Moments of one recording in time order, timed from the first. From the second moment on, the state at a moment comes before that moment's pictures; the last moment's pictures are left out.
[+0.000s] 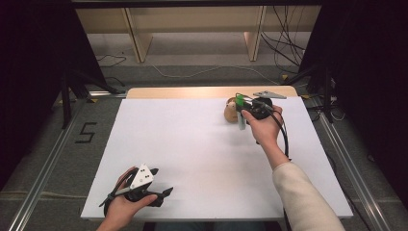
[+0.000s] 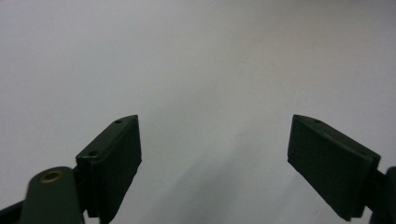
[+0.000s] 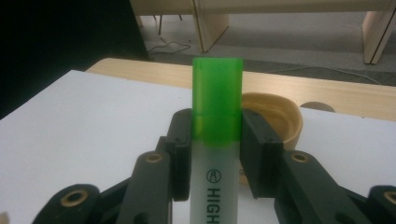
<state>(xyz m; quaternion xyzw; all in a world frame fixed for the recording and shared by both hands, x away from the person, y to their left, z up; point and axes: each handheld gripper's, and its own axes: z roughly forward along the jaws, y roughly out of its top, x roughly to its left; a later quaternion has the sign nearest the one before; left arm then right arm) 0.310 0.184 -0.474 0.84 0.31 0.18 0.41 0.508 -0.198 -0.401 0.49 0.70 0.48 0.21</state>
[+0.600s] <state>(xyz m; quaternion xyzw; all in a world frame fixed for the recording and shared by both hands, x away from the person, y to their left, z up) 0.311 0.184 -0.474 0.84 0.31 0.18 0.41 0.522 -0.205 -0.397 0.50 0.69 0.47 0.23</state>
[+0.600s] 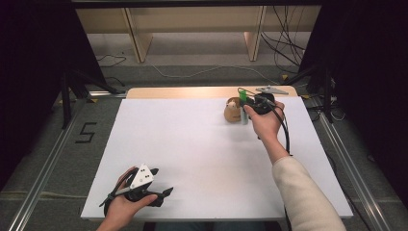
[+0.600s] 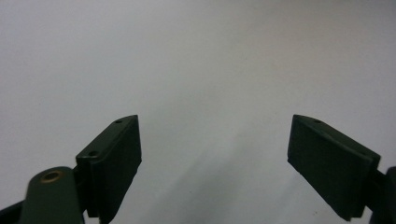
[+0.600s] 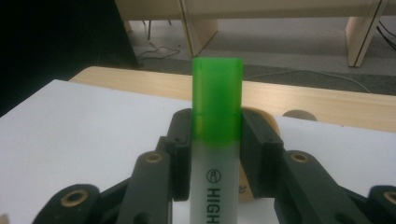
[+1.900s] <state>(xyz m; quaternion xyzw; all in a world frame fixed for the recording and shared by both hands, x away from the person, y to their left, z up) 0.311 0.184 -0.474 0.84 0.31 0.18 0.41 0.551 -0.205 -0.392 0.51 0.67 0.48 0.25</state>
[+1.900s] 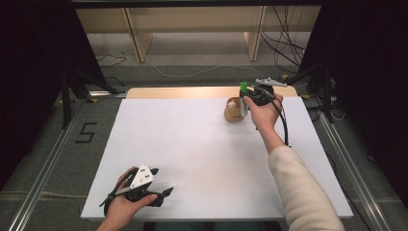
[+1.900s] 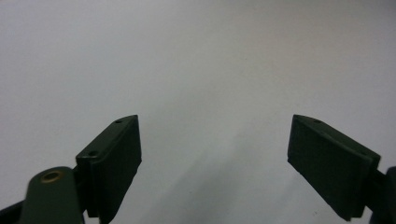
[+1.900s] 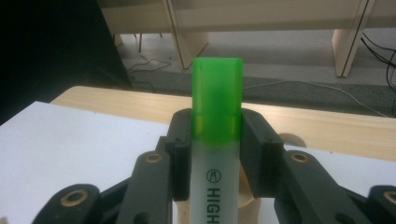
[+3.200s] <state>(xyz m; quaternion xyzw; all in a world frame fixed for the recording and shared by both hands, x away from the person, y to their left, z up) 0.311 0.184 -0.475 0.83 0.32 0.18 0.42 0.573 -0.200 -0.385 0.50 0.65 0.50 0.27</state>
